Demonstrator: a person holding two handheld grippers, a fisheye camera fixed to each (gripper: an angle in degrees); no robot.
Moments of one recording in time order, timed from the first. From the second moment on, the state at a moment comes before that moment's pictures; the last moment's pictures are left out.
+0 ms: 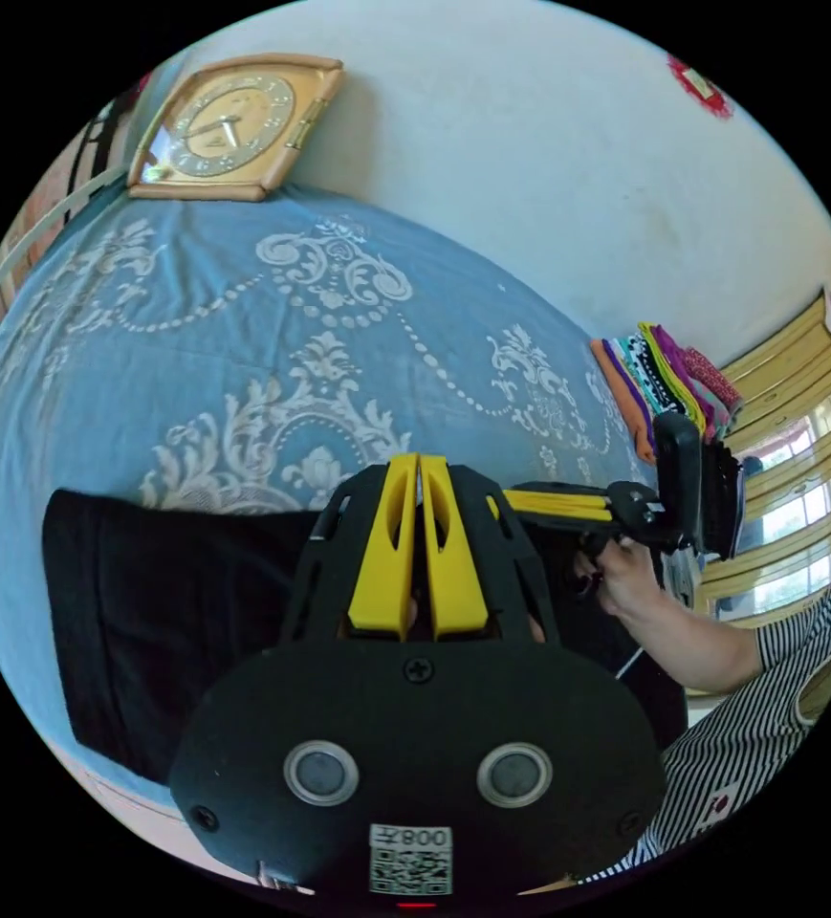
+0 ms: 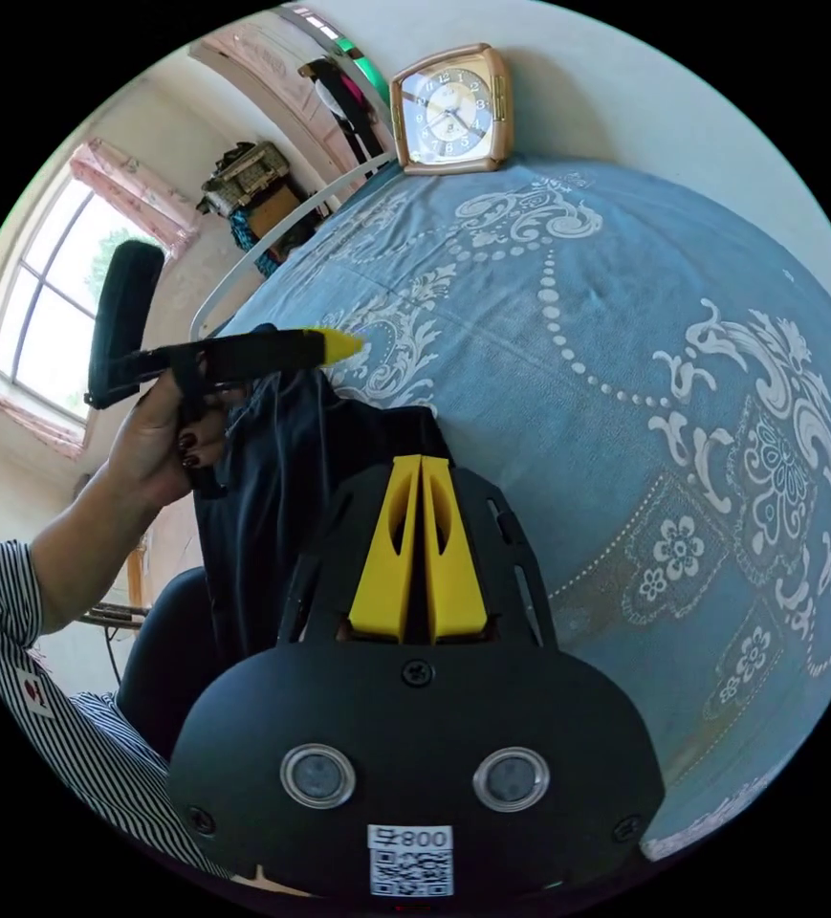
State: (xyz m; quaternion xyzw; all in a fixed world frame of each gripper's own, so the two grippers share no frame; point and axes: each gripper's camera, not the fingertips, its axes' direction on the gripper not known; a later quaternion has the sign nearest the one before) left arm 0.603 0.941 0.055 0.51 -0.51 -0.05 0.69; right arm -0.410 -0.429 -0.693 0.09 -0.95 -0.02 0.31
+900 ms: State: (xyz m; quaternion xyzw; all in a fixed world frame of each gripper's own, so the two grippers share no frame) left arm 0.609 1.278 0.083 0.66 -0.51 -0.18 0.52; right arm -0.401 -0.454 -0.673 0.06 -0.95 0.01 0.30
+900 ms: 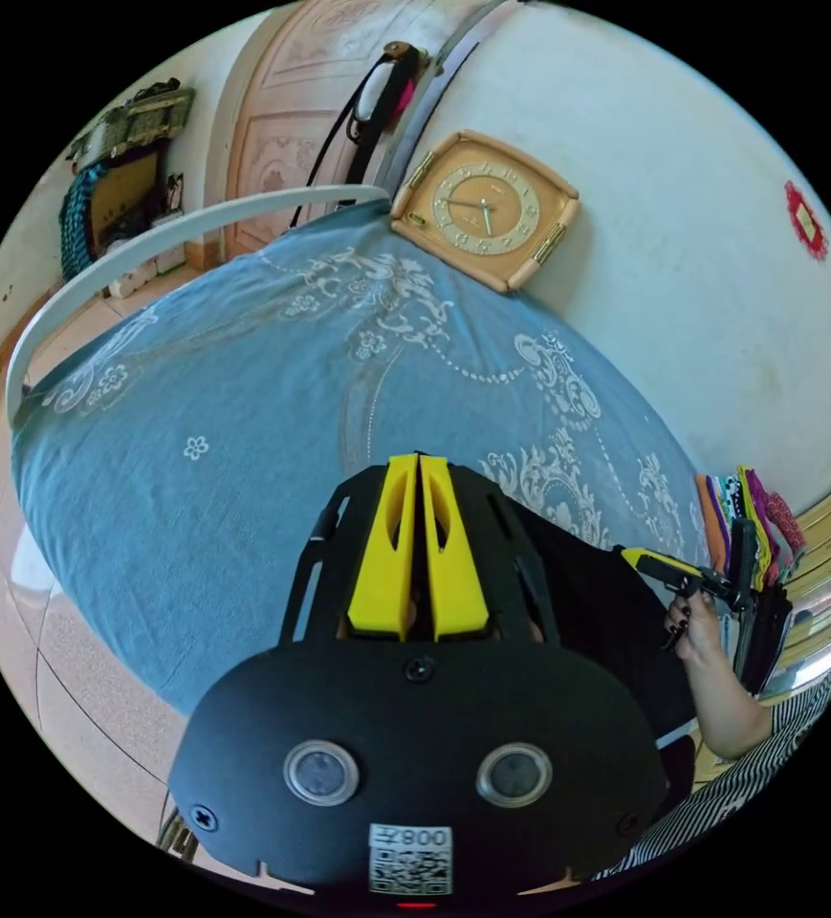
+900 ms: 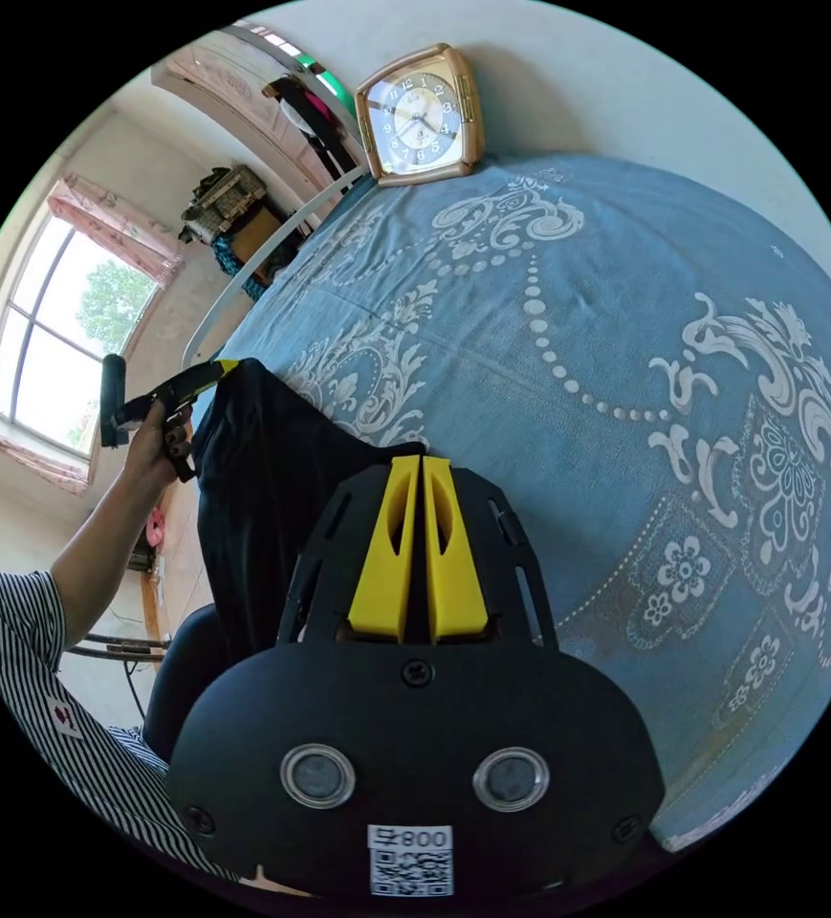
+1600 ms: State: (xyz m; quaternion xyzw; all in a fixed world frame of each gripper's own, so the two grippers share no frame) left arm 0.755 1.206 0.084 0.63 -0.55 -0.07 0.55; right arm -0.410 -0.392 -0.681 0.08 -0.94 0.06 0.33
